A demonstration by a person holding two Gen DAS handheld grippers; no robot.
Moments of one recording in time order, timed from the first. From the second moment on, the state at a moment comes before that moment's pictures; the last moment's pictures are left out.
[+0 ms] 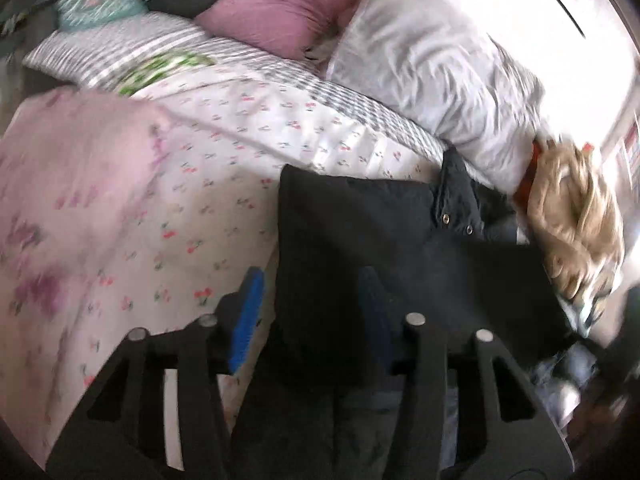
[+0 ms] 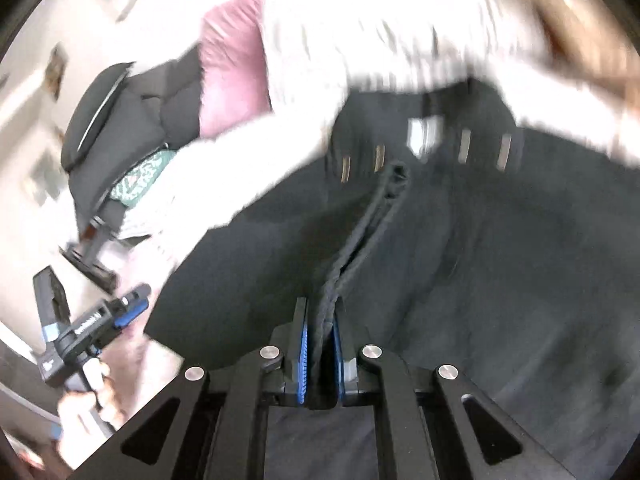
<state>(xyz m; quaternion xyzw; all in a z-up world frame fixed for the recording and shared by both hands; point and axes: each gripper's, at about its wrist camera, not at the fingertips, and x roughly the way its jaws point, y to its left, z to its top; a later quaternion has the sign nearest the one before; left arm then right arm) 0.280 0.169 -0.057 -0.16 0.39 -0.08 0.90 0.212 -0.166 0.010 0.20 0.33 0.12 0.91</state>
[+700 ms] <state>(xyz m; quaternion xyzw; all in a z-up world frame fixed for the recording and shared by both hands) 0.278 0.098 -0.087 -0.02 0.48 -0.07 0.88 0.228 -0.230 -0.092 0.20 0.47 0.01 0.86</state>
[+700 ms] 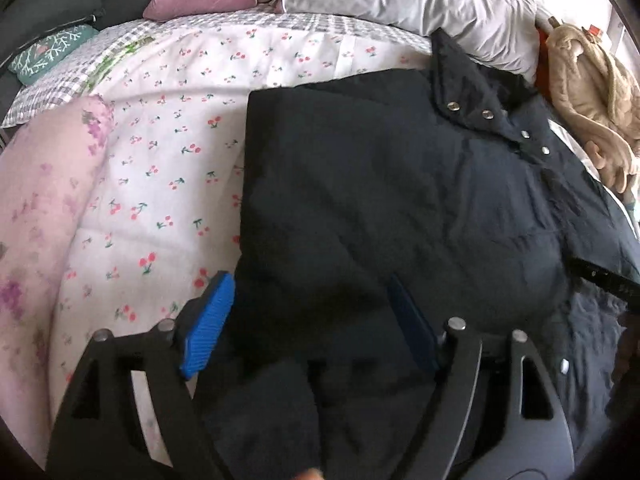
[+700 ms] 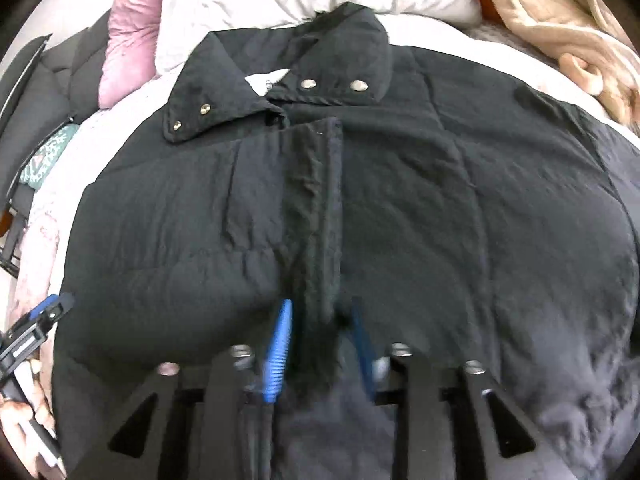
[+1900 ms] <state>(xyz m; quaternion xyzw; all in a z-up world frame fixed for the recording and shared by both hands) 0.142 0.031 -0.005 0.04 0.42 -0.08 0.90 -0.062 -0.615 -0.140 0.50 0.34 -0.32 0.73</state>
